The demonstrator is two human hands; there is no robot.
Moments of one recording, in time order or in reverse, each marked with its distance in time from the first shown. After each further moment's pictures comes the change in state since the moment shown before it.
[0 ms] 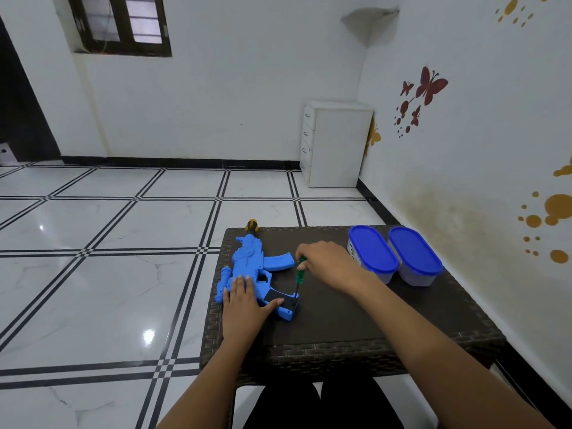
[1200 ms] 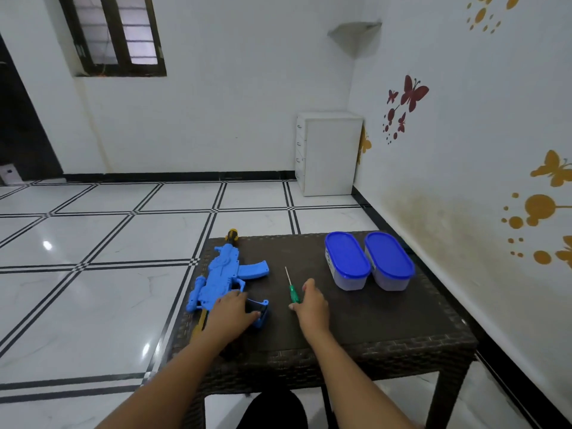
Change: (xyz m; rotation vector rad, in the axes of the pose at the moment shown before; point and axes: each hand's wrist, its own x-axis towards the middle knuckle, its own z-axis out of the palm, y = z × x) left_hand -0.007 0.047 -0.031 0.095 -0.231 0.097; right_hand -0.022 0.039 0.112 0.675 0.183 0.639
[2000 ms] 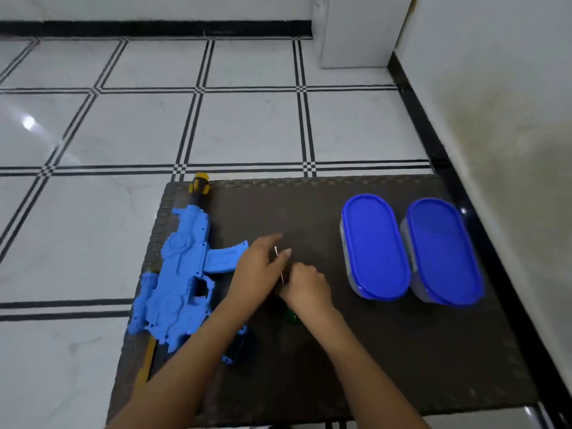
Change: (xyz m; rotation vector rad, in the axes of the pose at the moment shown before) left_hand 0.133 0.077 0.001 -0.589 -0.002 -0.060; right_hand 0.112 -0.024 0.003 -0.272 -0.552 0.092
